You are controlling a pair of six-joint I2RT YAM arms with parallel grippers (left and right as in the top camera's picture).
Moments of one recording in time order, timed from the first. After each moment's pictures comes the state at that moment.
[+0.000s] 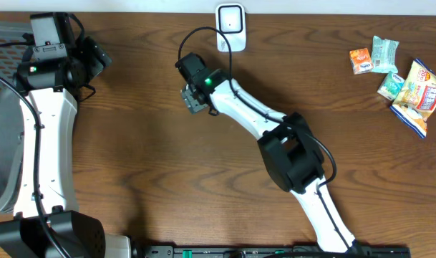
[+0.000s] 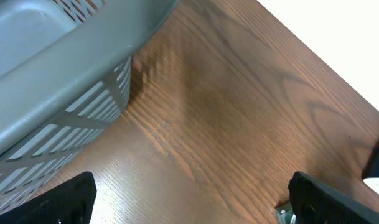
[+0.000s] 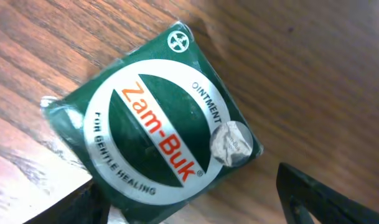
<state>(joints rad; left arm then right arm) 0.16 1.60 1.57 -0.89 -0.15 -0.55 0.68 2.44 2.01 -0.71 0.17 0.12</state>
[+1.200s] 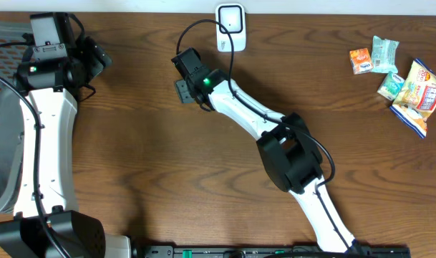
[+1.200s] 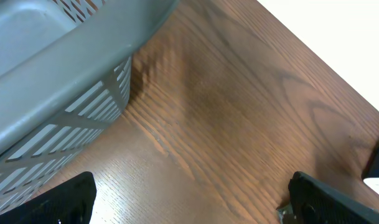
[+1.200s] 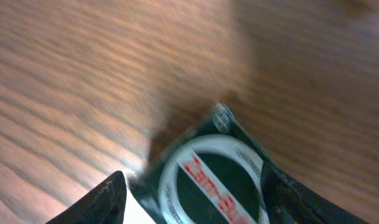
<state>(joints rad) 0.16 1.60 1.57 -0.89 -0.15 -0.55 0.69 2.45 2.03 -0.61 0.13 0.29</state>
